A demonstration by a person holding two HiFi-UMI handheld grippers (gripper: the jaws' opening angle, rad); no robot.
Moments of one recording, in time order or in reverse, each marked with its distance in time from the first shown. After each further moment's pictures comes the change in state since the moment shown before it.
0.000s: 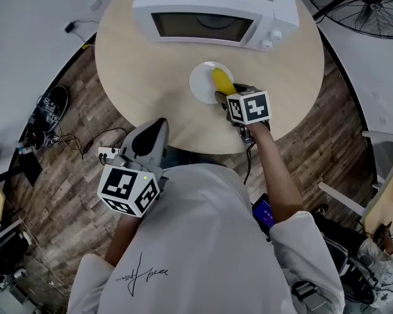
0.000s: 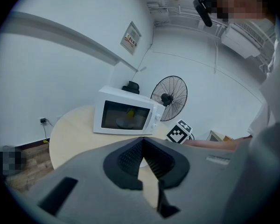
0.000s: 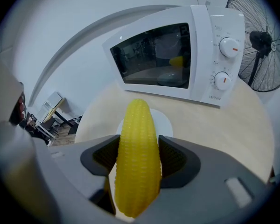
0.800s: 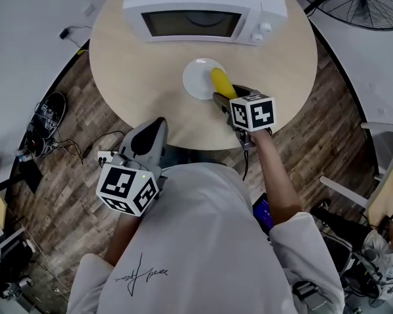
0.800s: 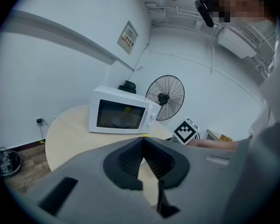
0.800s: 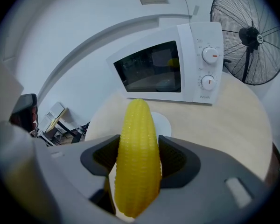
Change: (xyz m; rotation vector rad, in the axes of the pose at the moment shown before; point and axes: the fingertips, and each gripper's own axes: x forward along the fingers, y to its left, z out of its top) left arm 0.001 -0.016 -0.007 0.013 0.006 -0.038; right arm -0.037 0.008 -0.009 0.067 -0.100 0.035
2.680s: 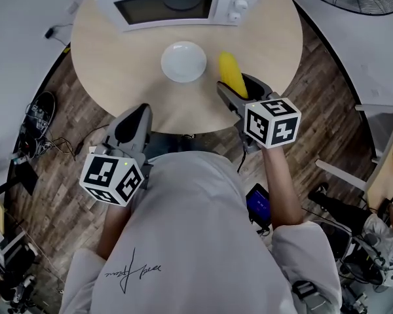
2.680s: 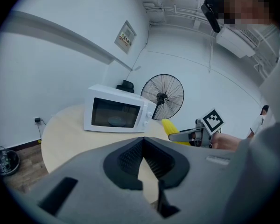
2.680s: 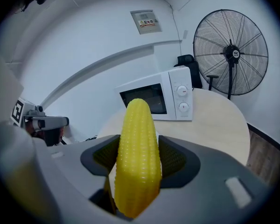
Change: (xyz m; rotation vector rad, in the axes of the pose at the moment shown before) left arm 0.007 -0.028 -0.011 0.002 0.002 -0.012; right arm -0.118 -0.002 0.008 0.027 -0.260 -0.011
